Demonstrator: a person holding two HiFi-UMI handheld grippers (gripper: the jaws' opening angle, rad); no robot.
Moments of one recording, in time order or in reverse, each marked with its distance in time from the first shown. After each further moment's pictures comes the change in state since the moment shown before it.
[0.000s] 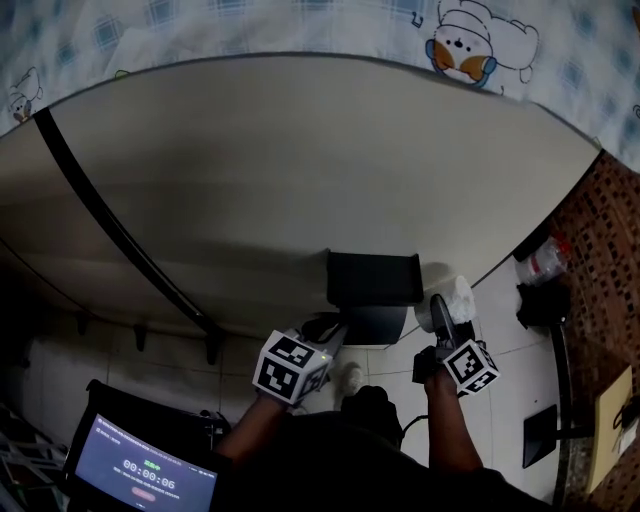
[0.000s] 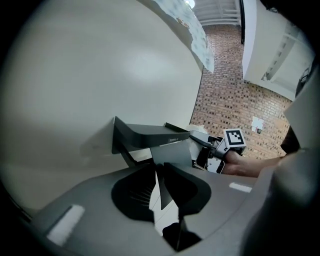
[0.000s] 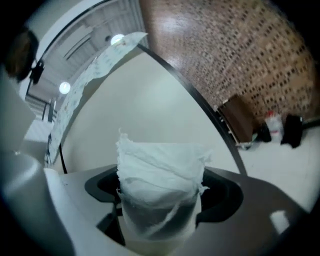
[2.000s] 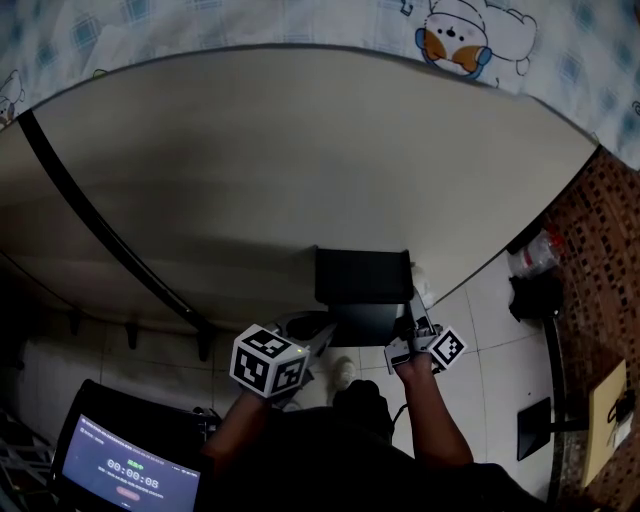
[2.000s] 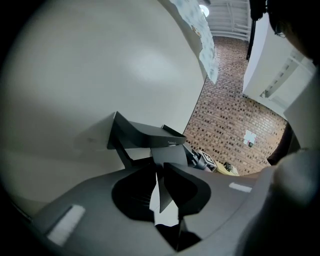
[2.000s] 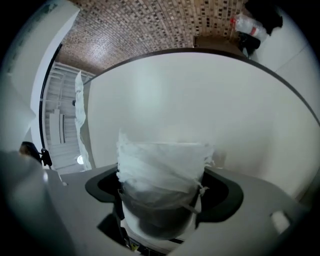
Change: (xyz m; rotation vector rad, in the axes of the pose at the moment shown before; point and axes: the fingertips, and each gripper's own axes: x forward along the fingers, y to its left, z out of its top) left arm -0.005 -0.004 0.001 -0.117 -0.011 -0.096; right arm 0.041 0.026 -0.066 0.681 0.056 0.414
